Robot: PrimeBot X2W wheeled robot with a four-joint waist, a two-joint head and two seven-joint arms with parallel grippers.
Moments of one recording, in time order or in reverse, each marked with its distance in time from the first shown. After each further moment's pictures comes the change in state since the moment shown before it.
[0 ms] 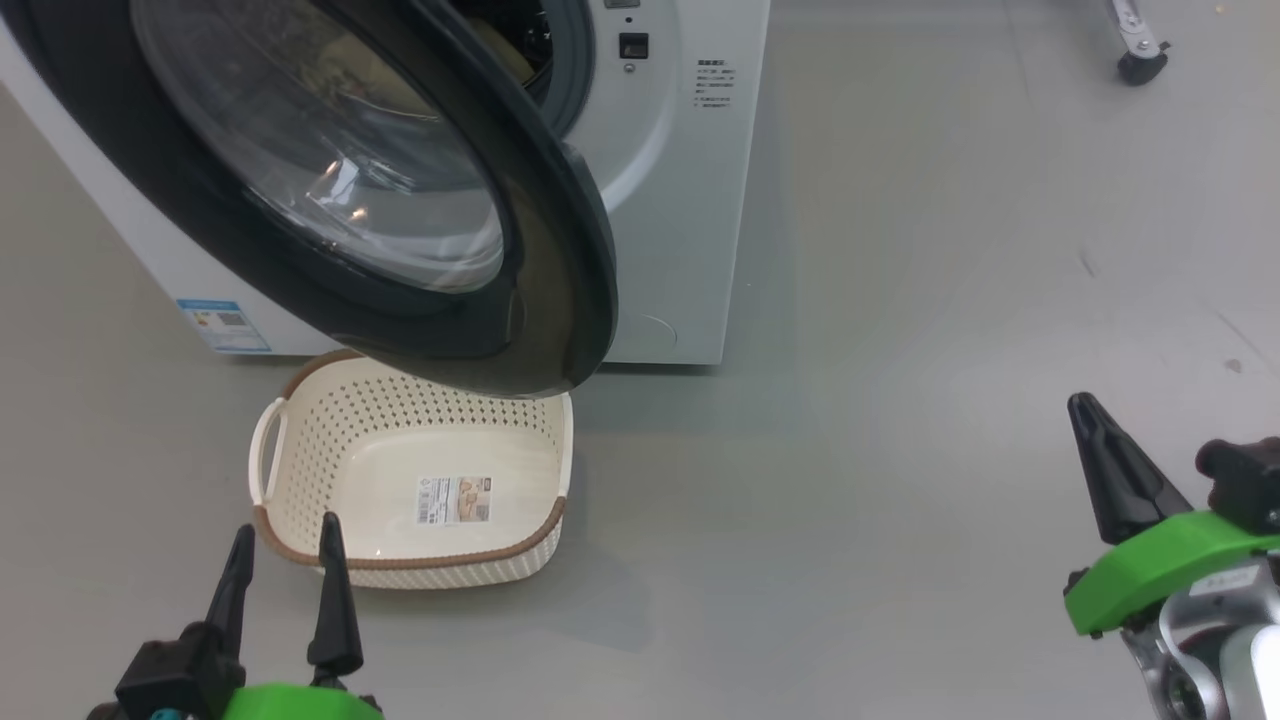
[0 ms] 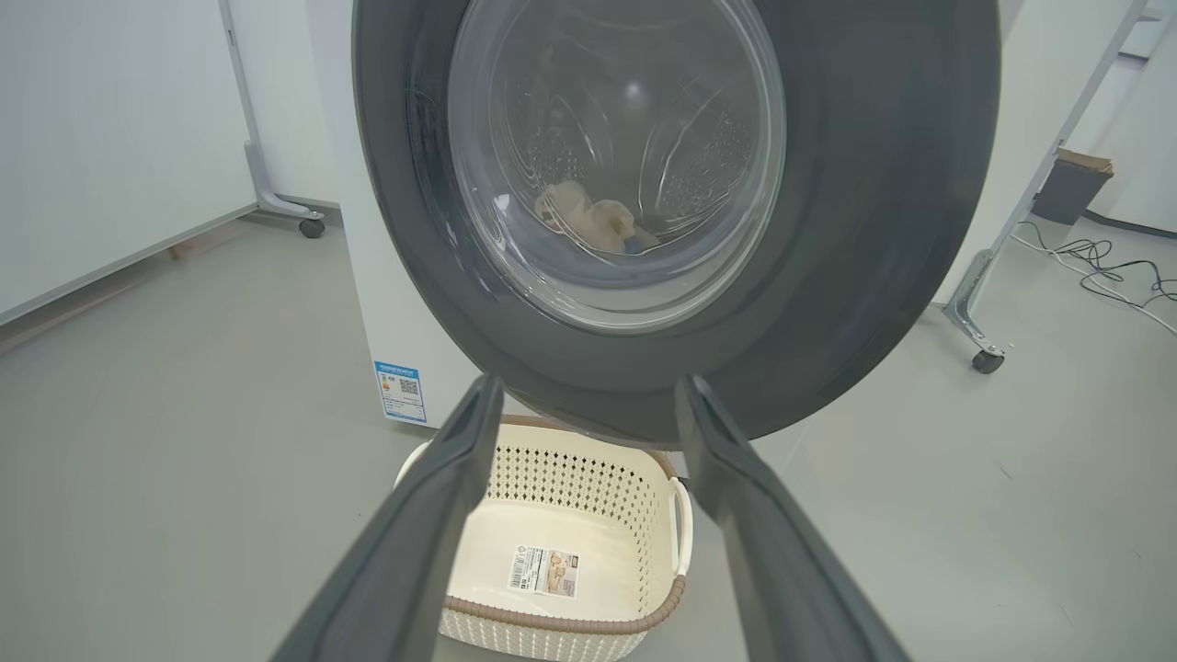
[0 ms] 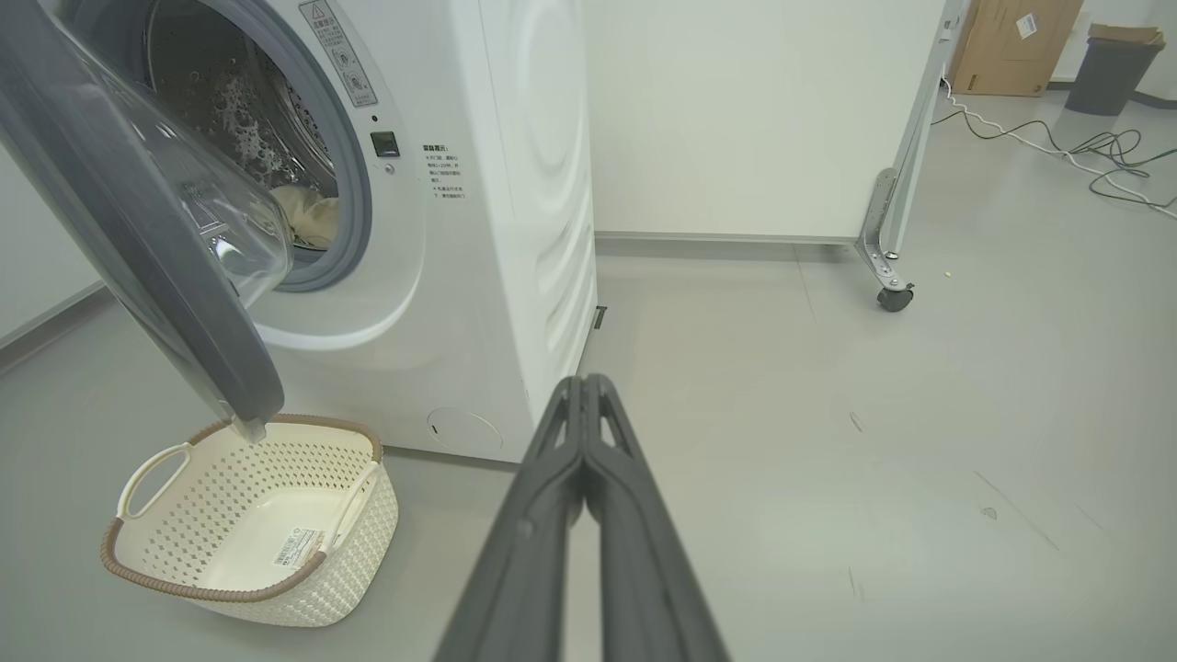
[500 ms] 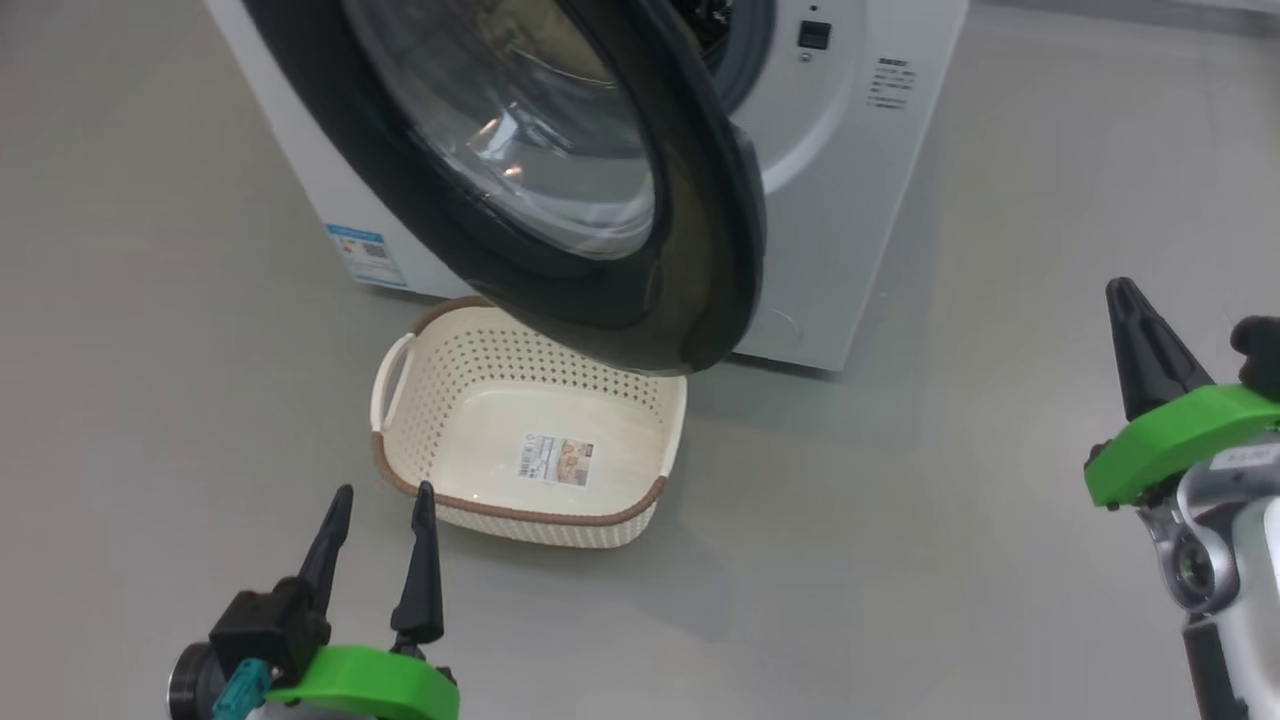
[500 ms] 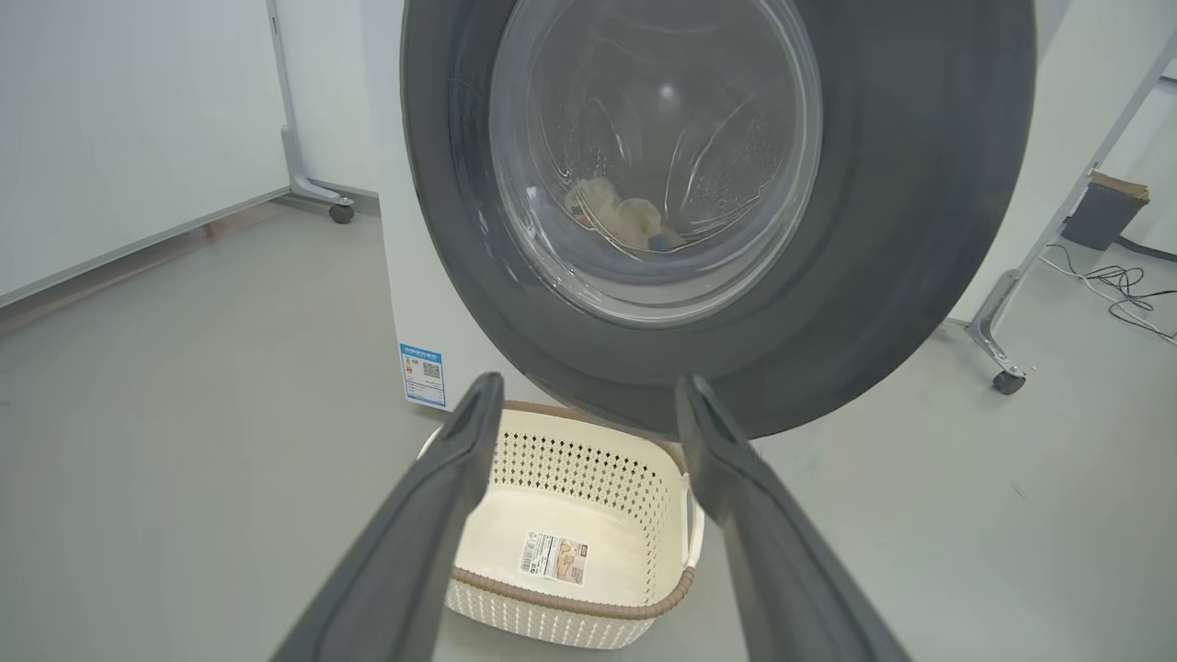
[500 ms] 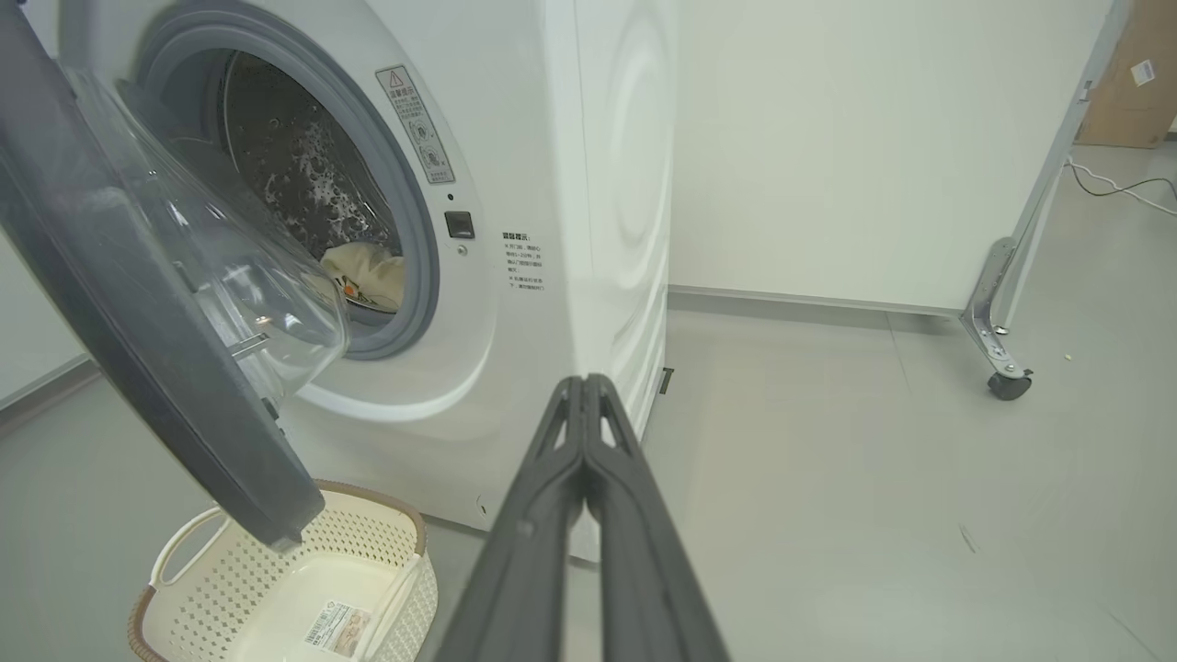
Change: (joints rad) left arm -0.107 -0.043 -0.109 0.073 0.007 -0.046 -0.002; right arm -0.250 -0.047 -0.002 0.198 0.030 0.000 -0.024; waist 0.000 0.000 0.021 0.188
